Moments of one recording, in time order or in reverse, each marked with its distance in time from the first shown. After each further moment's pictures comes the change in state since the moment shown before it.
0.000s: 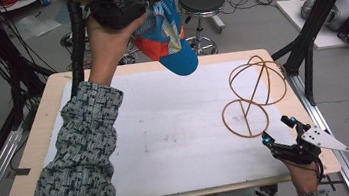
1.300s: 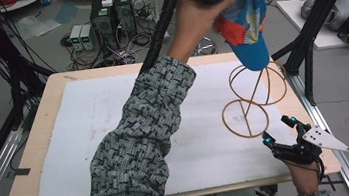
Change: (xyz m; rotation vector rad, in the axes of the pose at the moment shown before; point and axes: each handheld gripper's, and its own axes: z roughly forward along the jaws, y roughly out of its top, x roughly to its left) left arm -0.079 0.037 0.135 -0.037 -0.236 -0.023; right arm -0.002 0.000 -0.001 -0.010 0.012 -0.001
